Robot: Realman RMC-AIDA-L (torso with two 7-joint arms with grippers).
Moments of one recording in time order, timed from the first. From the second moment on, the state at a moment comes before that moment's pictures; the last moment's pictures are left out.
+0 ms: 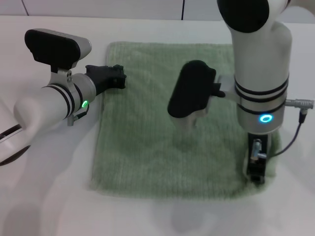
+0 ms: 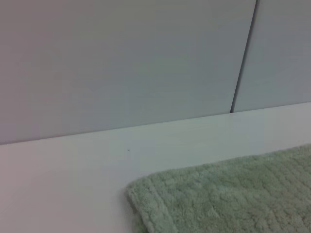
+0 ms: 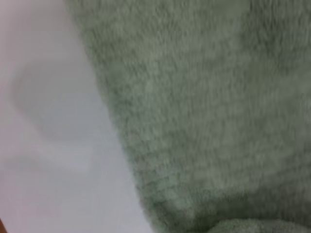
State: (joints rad) left arm -0.60 -2.07 1.92 0.50 0.28 0.22 -0.85; right arm 1.13 2.09 -2.00 -0.87 0.66 1.75 -0.43
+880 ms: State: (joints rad) left arm -0.59 -2.07 1.91 0.52 0.28 0.22 -0.85; right arm 1.11 2.08 -1.90 -1.05 0.51 1.52 -0.37
